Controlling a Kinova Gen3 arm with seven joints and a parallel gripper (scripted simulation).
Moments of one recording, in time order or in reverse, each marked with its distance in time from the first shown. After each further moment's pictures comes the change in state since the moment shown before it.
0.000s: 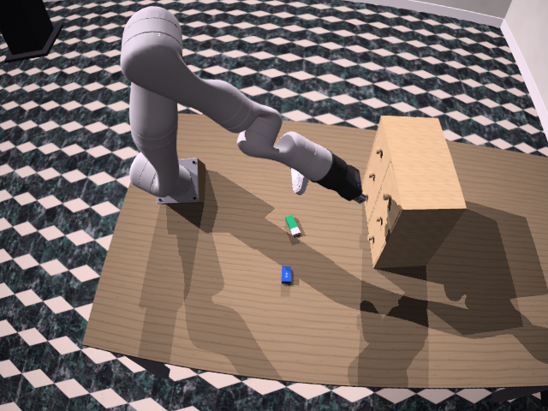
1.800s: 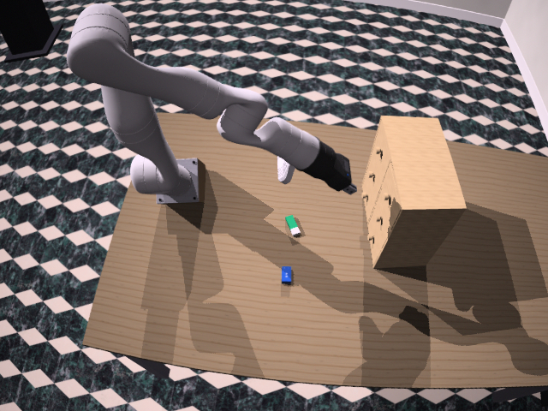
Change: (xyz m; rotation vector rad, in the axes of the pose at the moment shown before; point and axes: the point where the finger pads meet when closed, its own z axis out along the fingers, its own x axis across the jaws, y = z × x) arm -0.006 0.015 -0.056 0.003 -0.004 0.018
